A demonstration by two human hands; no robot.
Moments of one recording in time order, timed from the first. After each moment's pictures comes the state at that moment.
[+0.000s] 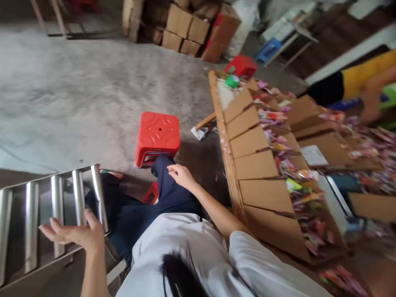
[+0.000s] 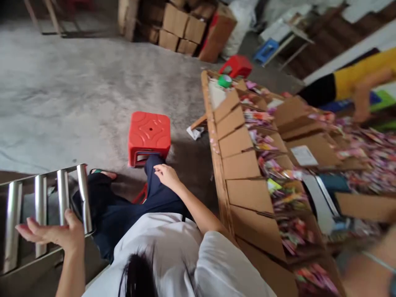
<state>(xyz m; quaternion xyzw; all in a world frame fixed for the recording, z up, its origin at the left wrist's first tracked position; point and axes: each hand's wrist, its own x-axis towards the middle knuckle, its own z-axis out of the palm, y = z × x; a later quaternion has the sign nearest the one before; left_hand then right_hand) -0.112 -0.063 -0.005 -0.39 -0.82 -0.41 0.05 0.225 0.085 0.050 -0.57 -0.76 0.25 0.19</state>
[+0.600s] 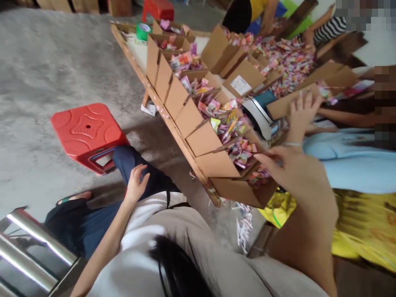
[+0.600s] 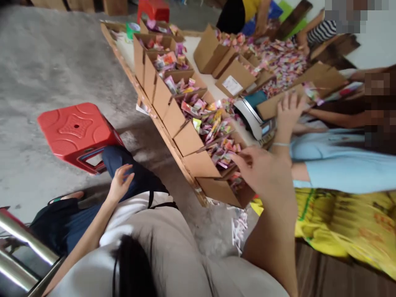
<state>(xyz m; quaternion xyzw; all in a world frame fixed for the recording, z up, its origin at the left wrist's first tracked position) 0.153 0.028 0.011 -0.75 -0.39 -0.30 -0.45 0.452 -0.209 0.298 -0.91 -0.40 -0.11 0.08</state>
